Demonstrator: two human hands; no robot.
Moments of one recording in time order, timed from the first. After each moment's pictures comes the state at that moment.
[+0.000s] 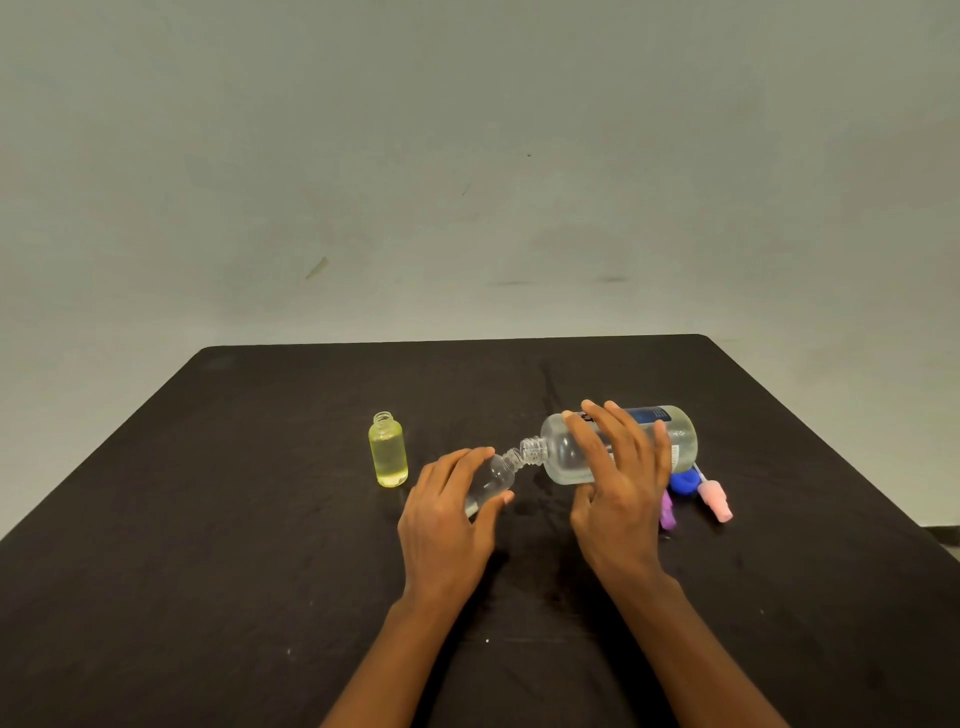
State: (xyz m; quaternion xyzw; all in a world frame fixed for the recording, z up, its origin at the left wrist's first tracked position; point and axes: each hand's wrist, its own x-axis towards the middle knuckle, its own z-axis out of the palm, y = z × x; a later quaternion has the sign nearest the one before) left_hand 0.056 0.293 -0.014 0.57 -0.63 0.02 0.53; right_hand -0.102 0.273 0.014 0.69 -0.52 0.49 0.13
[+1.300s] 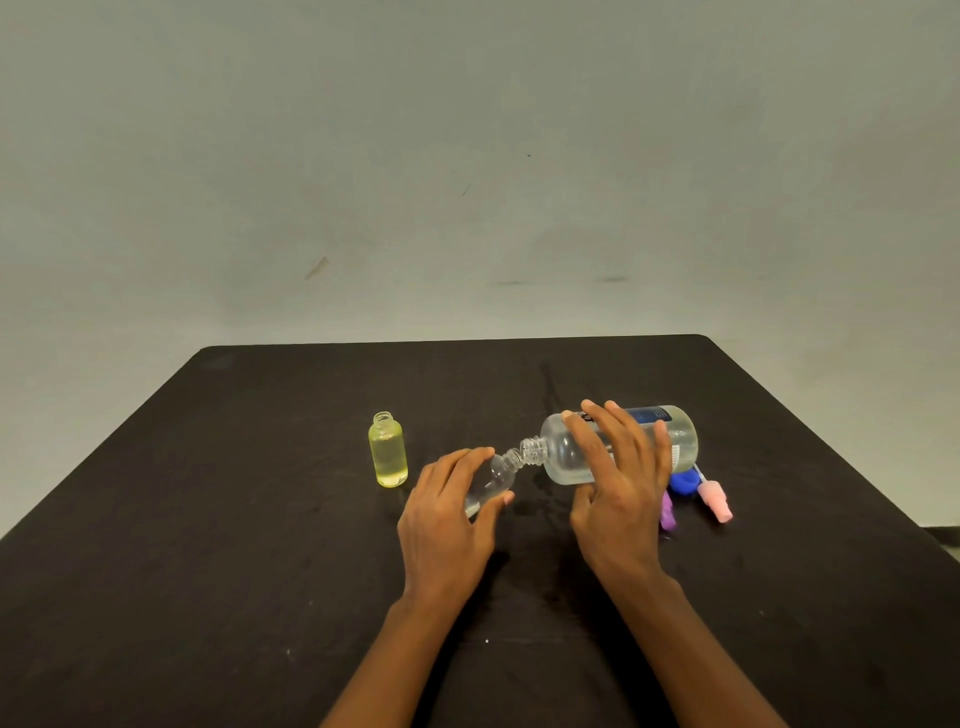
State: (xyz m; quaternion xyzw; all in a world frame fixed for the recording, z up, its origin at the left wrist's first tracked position) left_hand 0.055 0.295 -0.012 0.57 -0.63 0.03 0.53; right_hand -0.103 0.272 0.013 0.69 -0.52 0.49 0.13
